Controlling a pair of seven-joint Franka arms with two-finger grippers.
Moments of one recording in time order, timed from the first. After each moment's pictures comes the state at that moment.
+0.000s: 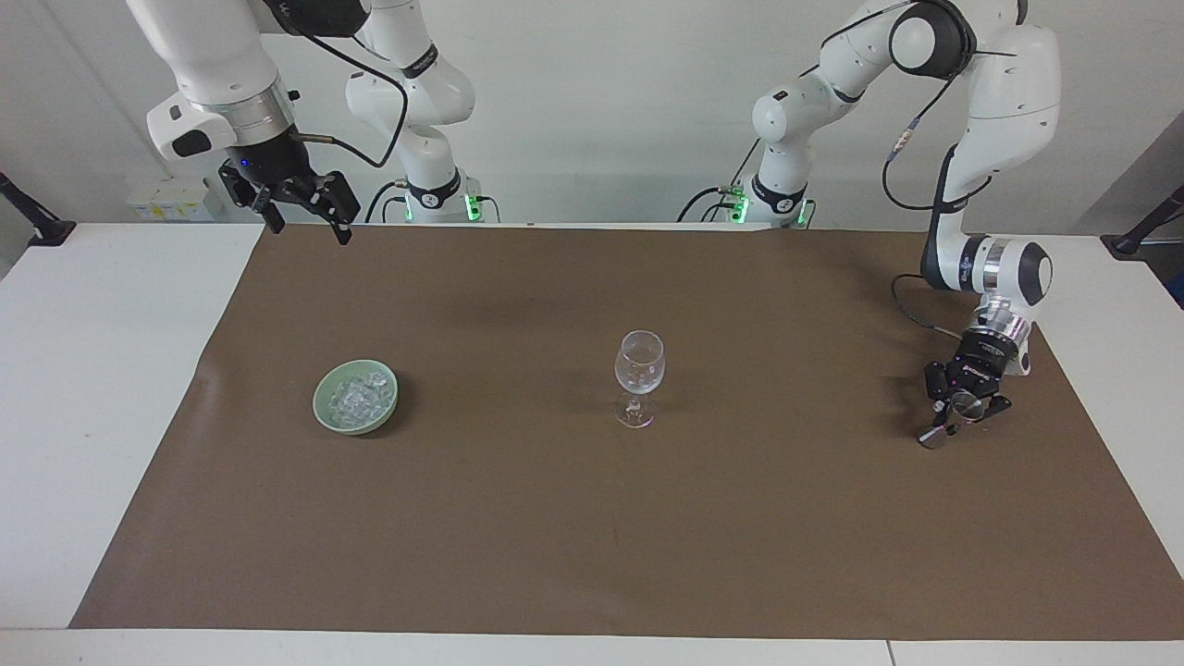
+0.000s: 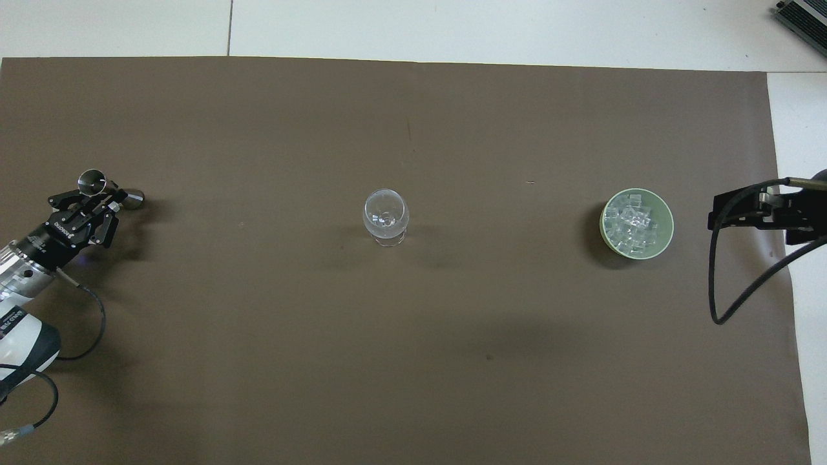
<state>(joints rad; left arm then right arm) 0.49 0.44 -0.03 -2.12 -1.77 1.95 -0.56 0.02 -0.05 -0.02 -1.60 -0.02 1.53 0.21</state>
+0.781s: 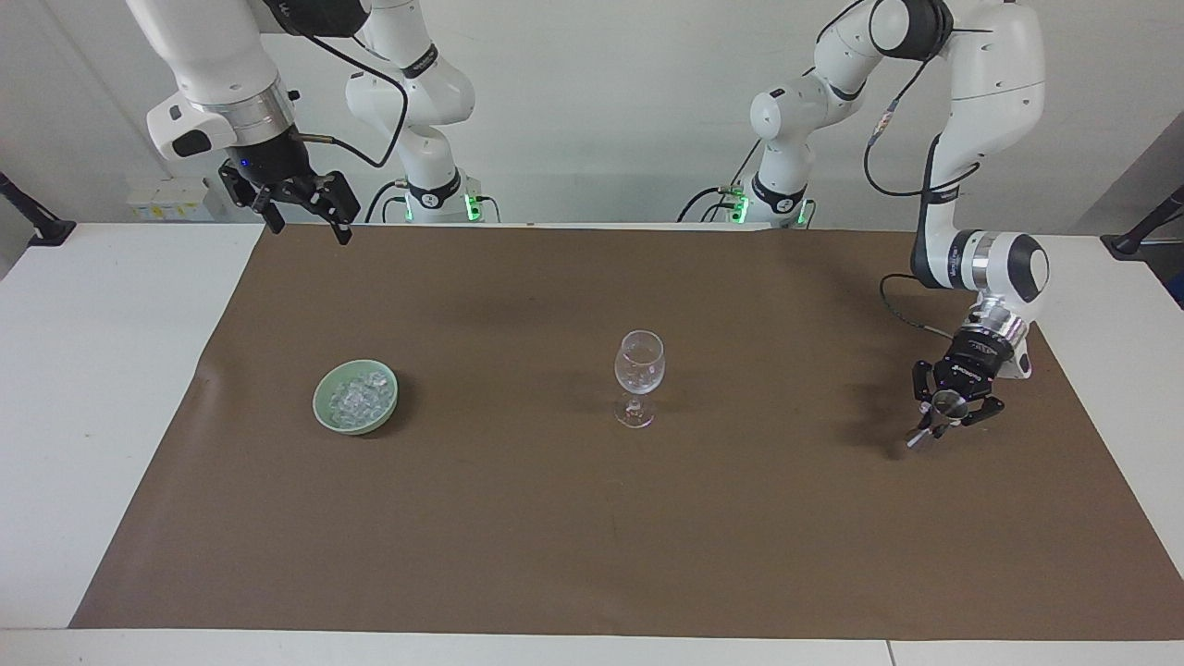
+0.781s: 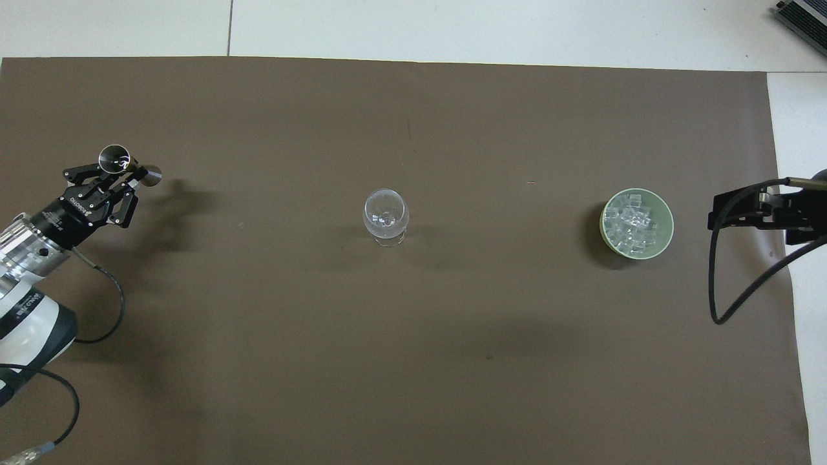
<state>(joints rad) 0.35 0.33 -0.04 -2.14 -1.82 2.03 -0.56 0.02 -0.05 -0.02 -1.60 -0.02 1.53 0.21</state>
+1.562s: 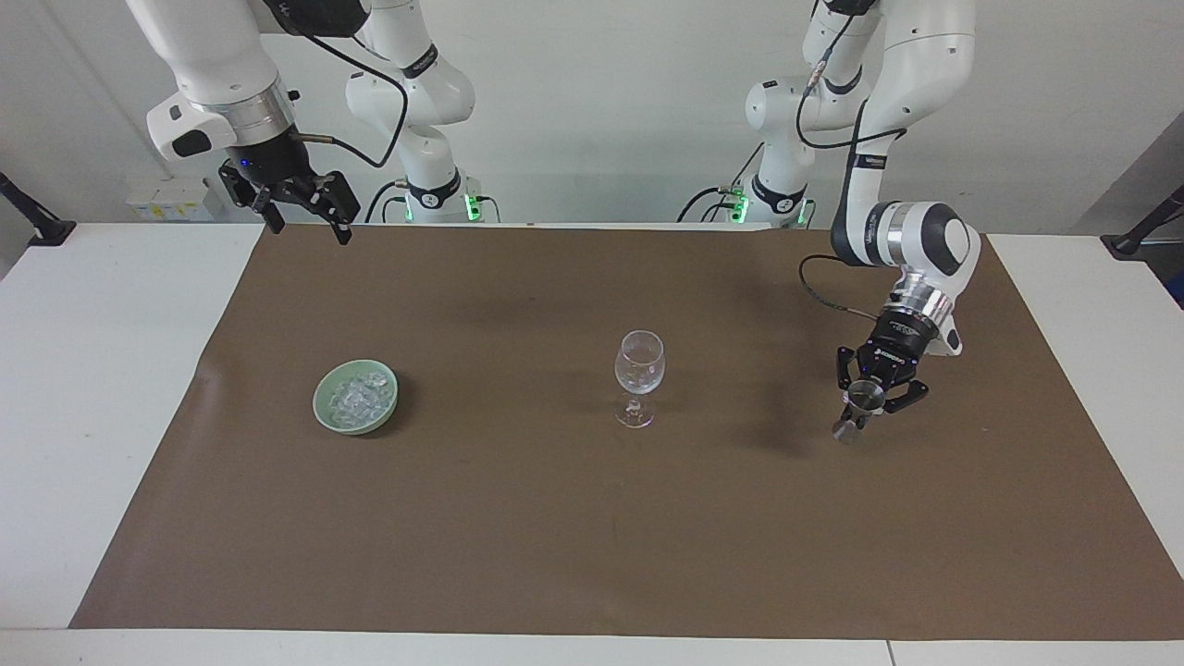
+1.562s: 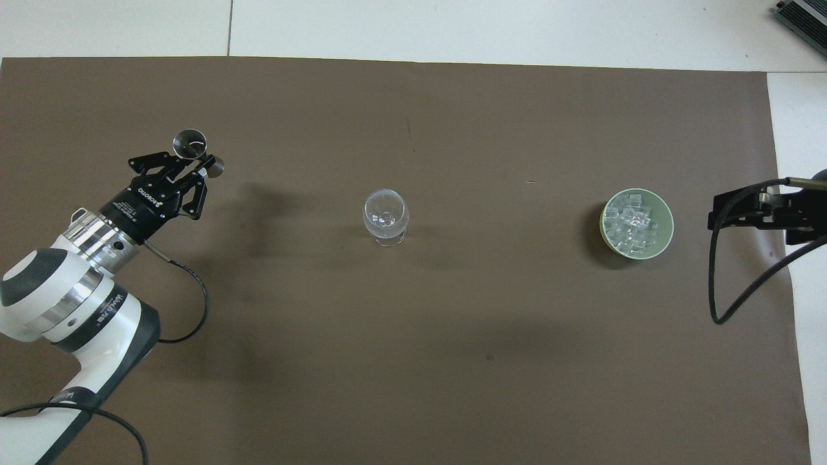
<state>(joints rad) 0.01 0.12 -0.04 -2.23 -2.09 2.39 -0.56 0.02 -0.05 -0.02 -1.60 -0.02 1.53 0.21</state>
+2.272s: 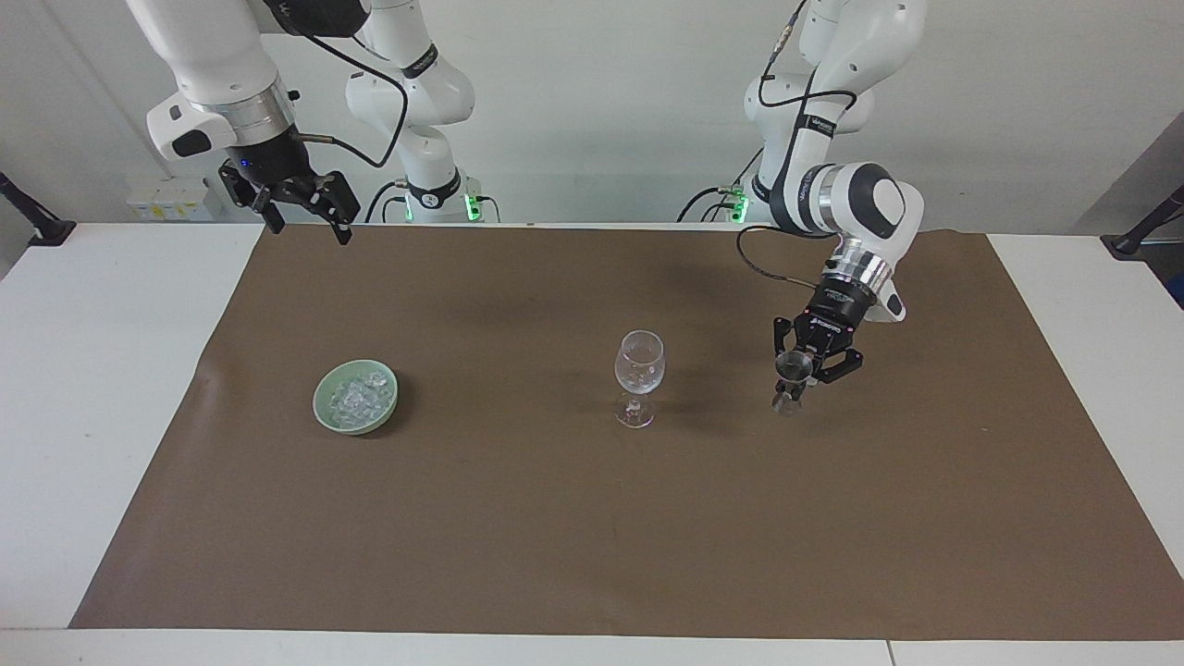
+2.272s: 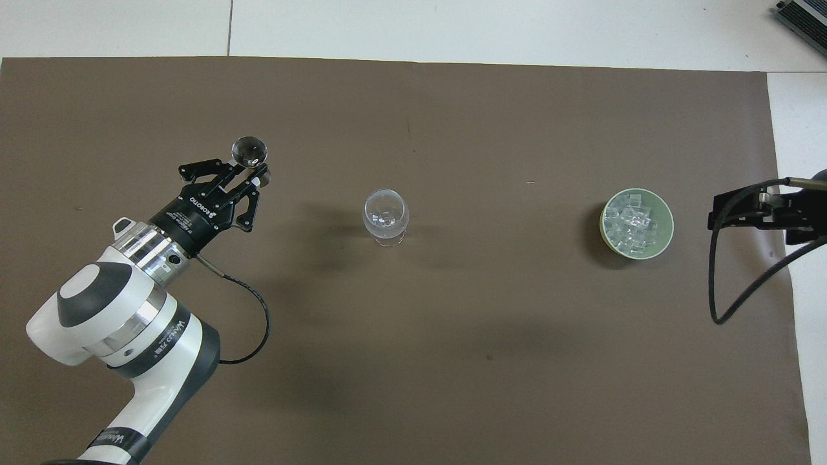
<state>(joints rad) -0.22 0.01 -0.05 -2.23 -2.19 2.65 -0.56 0.02 -0.05 -0.02 -1.60 -0.02 1.53 0.21</state>
